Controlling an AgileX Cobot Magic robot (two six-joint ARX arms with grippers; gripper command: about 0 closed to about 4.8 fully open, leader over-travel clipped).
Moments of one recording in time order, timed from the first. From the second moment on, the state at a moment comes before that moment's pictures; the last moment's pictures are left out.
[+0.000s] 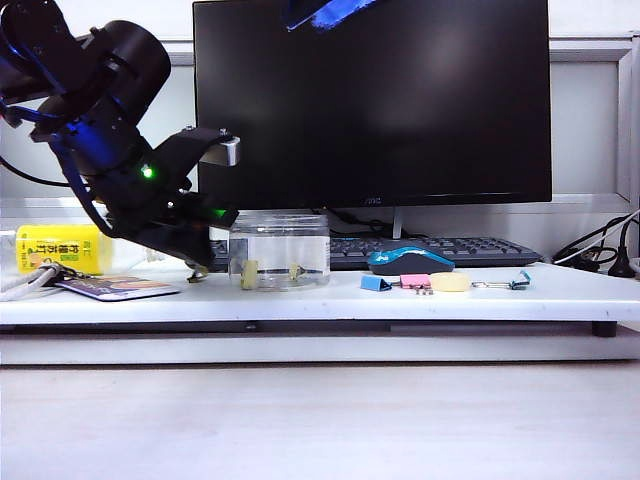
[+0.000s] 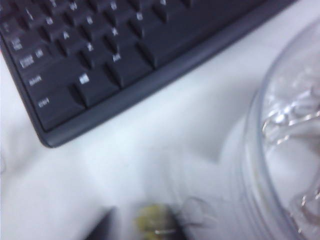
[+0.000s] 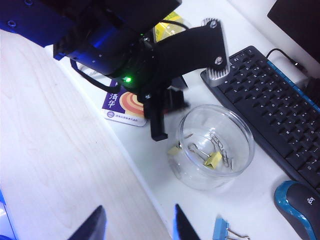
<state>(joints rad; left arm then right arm) -0.43 1.70 0.94 0.17 -0.07 0.21 0.94 1.17 1.03 -0.36 0.11 -0.24</state>
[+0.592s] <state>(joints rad) -0.43 1.71 0.94 0.20 -0.07 0.19 0.94 1.17 1.03 -0.36 0.11 -0.24</state>
